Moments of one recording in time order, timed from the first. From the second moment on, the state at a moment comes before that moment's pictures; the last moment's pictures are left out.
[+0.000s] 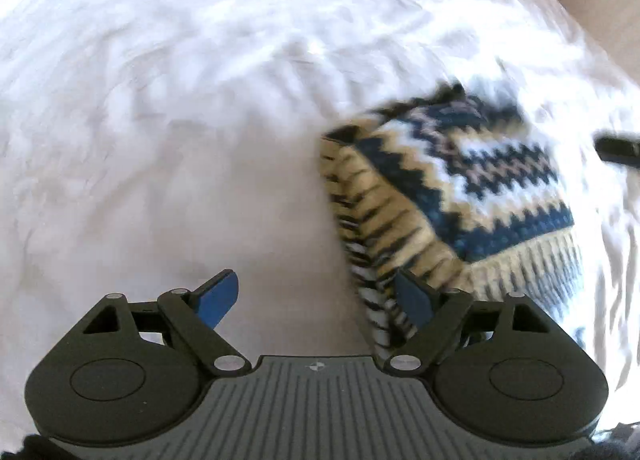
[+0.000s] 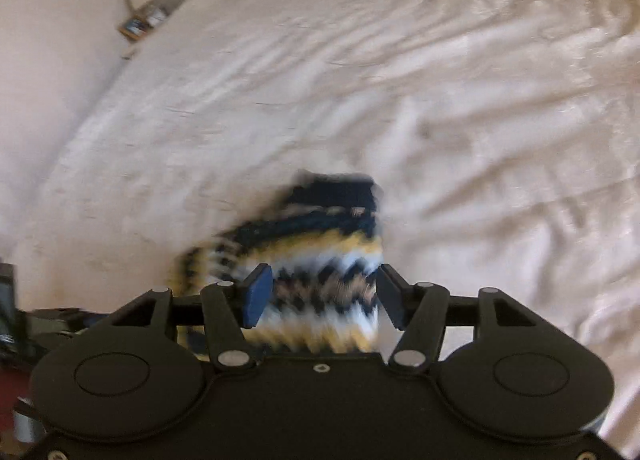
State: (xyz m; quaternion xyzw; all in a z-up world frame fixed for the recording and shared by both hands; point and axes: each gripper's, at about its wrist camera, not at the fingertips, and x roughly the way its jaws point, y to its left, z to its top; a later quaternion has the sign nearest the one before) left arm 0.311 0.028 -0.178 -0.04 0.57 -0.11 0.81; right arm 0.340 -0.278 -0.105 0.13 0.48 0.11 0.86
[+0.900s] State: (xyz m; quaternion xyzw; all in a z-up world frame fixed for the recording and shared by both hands) left arm 0.266 -0.028 -0.207 0.08 0.53 -0.08 0.84; right arm 0.309 -0.290 -0.124 0.05 0.46 0.18 0.87
